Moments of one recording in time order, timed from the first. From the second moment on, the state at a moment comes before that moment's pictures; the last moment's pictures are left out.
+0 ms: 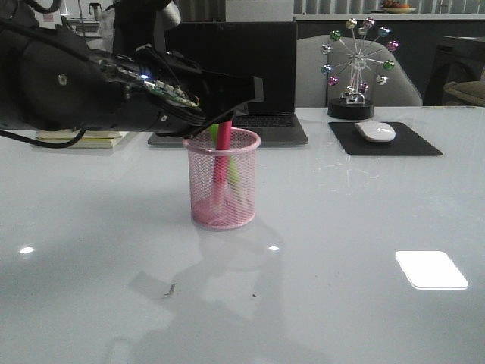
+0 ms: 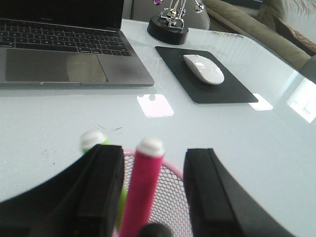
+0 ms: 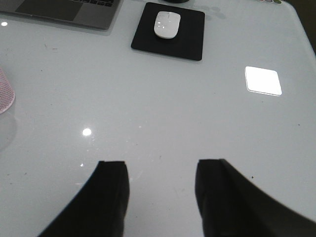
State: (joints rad) left arm -0.69 1.86 -0.94 -0.22 -0.63 -0.18; right arm -0.02 0.57 -0.61 0.08 0.60 -0.15
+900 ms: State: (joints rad) left arm -0.35 1.29 -0.93 -0.16 -0.21 0.16; right arm -0.02 0.57 -0.61 0.08 0.60 -0.15
